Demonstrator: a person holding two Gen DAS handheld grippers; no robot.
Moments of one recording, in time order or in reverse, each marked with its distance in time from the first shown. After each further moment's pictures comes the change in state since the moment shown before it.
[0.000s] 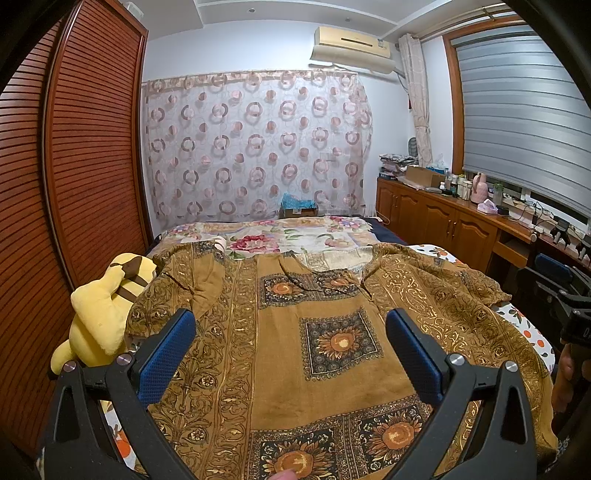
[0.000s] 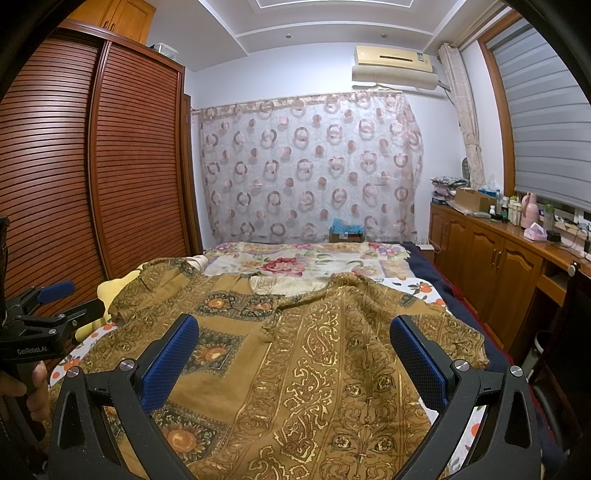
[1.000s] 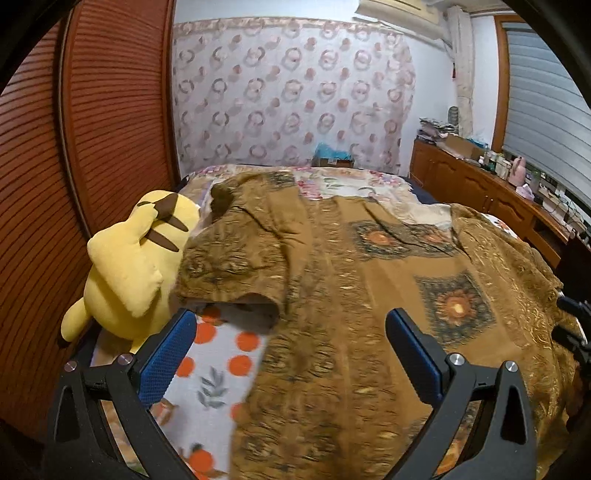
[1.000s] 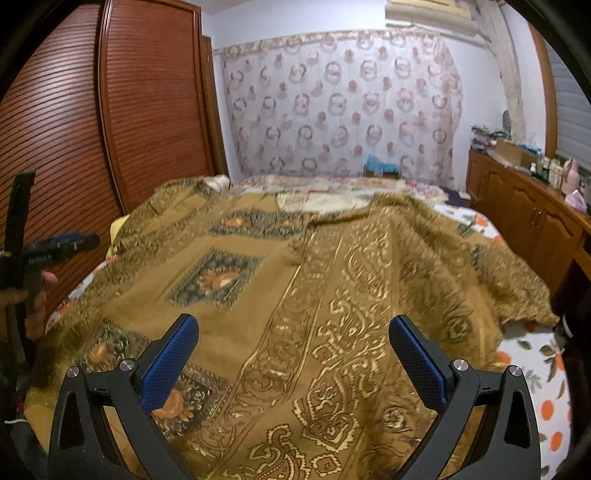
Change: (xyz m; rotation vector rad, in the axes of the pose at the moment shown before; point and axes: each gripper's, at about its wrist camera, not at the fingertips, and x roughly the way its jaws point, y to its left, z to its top) left arm 0.073 0.121 -0.024 -0.089 0.209 0.068; right arm 0.072 -0.014 -0.016 -0.021 0.277 0.137
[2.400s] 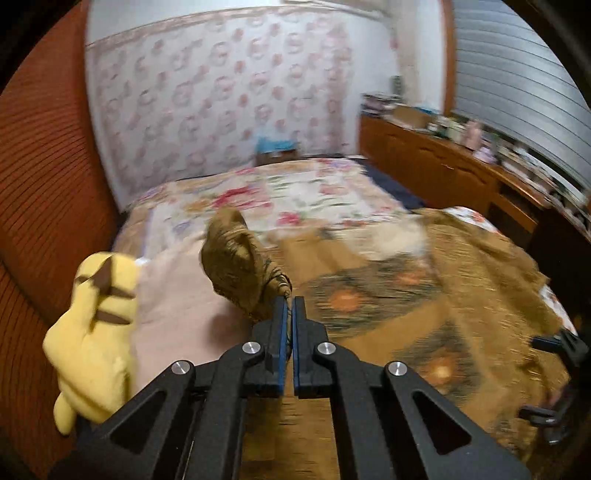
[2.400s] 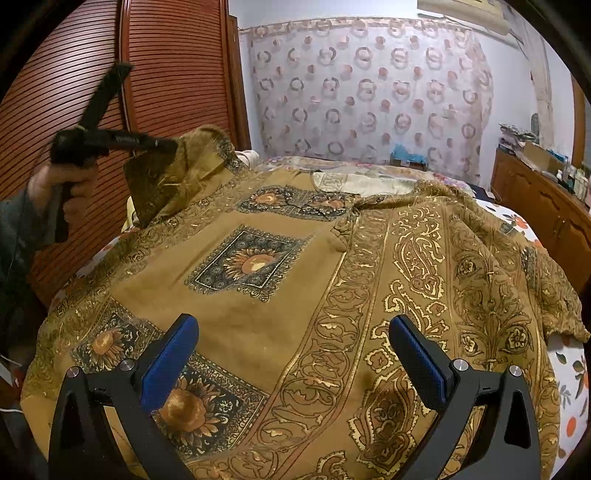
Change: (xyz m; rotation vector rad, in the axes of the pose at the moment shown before) left arm 0.052 -0.051 0.100 0.237 0.069 -0.183; right arm 0.021 0.012 0.016 -0.077 0.022 0.048
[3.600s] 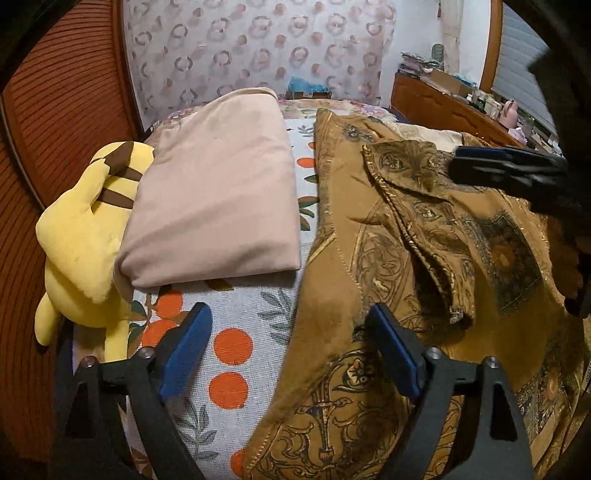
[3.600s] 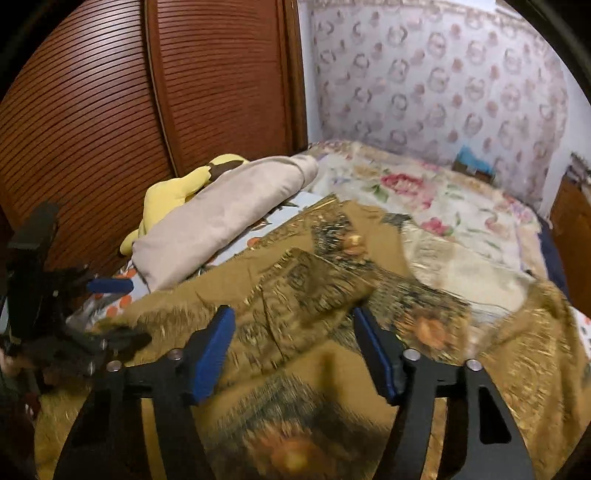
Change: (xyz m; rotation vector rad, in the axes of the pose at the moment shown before) left arm 0.027 0.037 -0.118 -0.150 0.197 0.077; right arm 0.175 0.032 0.119 -0.139 0.157 0.200
